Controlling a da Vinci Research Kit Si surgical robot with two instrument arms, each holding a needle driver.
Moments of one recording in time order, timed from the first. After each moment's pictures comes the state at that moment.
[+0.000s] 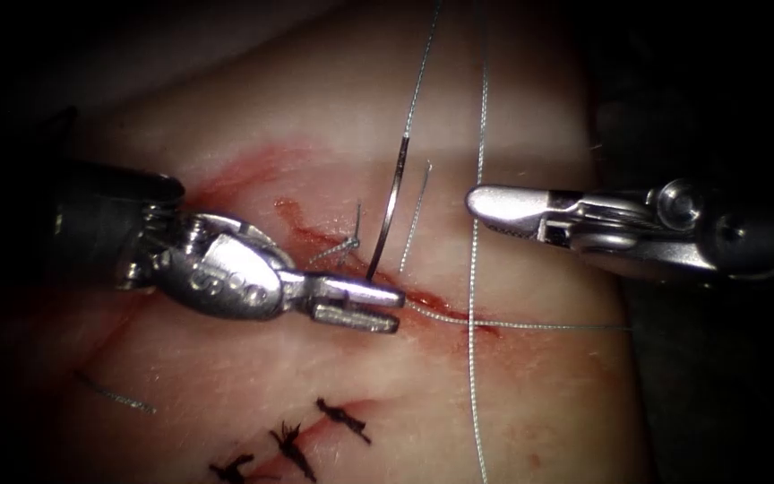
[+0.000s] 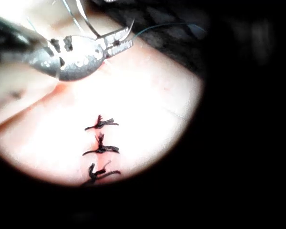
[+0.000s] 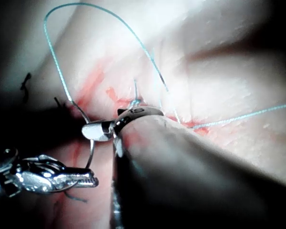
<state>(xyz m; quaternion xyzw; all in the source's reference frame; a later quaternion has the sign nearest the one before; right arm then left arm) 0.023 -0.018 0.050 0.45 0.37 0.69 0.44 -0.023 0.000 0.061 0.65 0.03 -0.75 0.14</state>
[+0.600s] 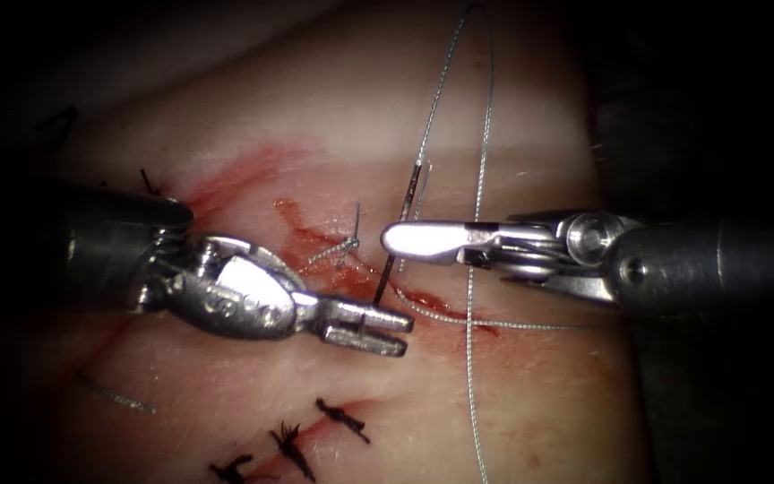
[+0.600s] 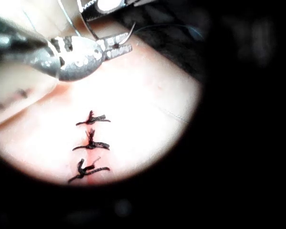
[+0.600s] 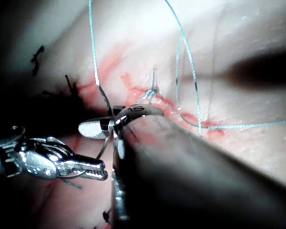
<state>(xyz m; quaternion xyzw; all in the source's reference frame) 0.027 -0.018 0.052 0.42 0.42 0.61 0.52 -0.023 0.000 0.061 0.64 0.06 -0.76 0.11</state>
